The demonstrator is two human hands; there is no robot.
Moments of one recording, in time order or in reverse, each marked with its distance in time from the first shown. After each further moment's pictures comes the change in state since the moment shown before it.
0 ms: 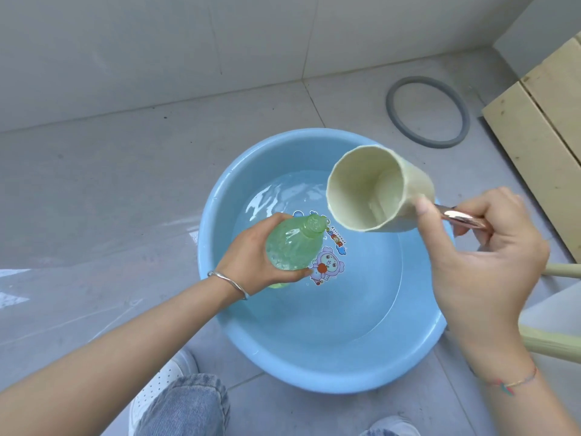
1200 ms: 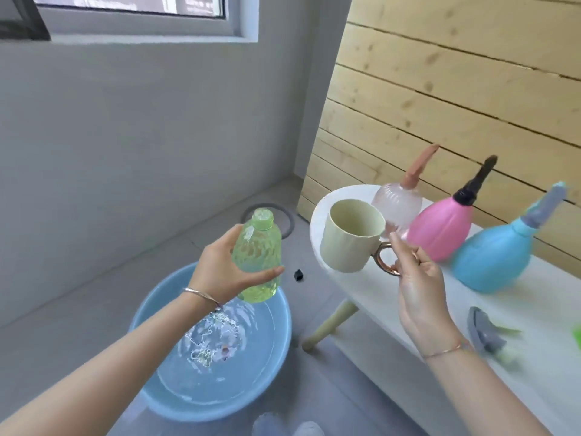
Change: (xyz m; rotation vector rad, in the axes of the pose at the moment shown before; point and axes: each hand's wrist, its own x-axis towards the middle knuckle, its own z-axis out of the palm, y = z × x) left_hand -0.038 0.325 -0.052 -0.063 -0.002 0.368; right_hand 0.031 -0.059 -0.287 0.673 0.476 0.670
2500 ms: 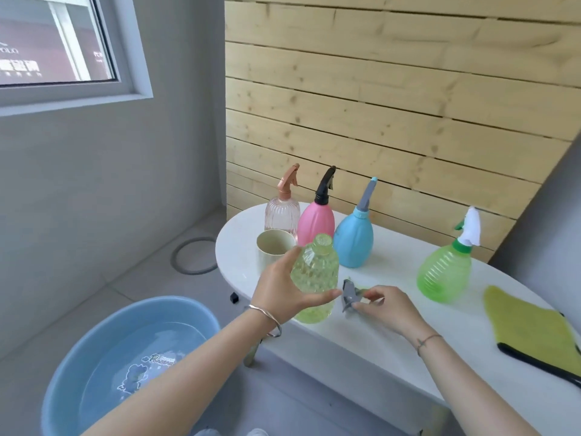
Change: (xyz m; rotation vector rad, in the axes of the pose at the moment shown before) left_hand -0.057 0.173 0.159 -0.053 -0.294 0.272; right_hand 0.006 -0.023 -0.211 -1.082 -0.150 0.082
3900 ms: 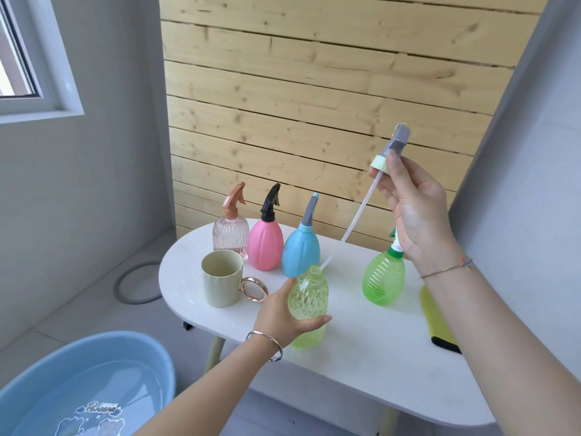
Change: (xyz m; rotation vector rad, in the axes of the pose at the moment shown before) left_hand 0.020 -0.001 0.092 -0.045 -0.125 0.029; right_hand -0.038 -0.125 -0.169 1.180 0.471 -0.438
